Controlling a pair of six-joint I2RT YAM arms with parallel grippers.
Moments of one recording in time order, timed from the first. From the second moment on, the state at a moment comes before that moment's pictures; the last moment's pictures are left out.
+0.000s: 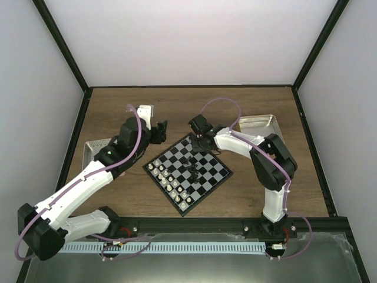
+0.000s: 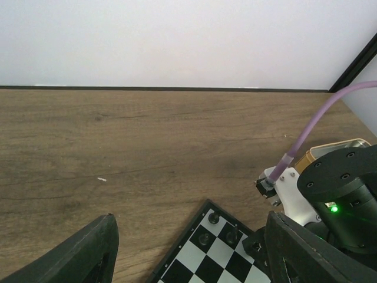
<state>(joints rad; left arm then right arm) -0.66 1.08 0.95 -0.27 -0.28 -0.37 0.69 1.89 1.28 -0.49 0.14 0.47</state>
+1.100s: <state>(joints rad) -0.66 1.08 0.93 -0.23 -0.29 -0.41 0.76 1.76 1.14 -0.41 -0.08 0.52</state>
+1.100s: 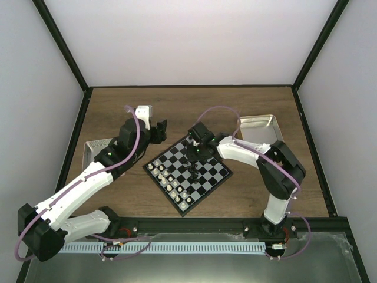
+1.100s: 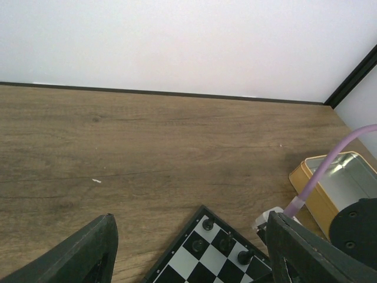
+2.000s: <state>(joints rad) -0.66 1.11 0.79 -0.18 -0.13 -0.55 0.76 1.82 1.09 -0.26 -0.07 0.65</state>
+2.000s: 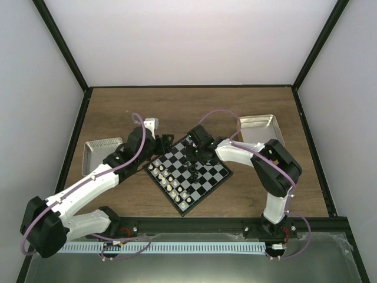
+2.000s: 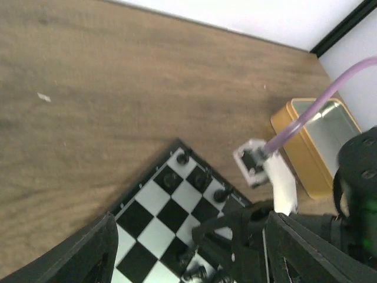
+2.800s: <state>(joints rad) -0.66 1.24 0.65 -0.01 0.01 -0.76 0.76 1.77 1.04 -0.19 -0.09 0.78</state>
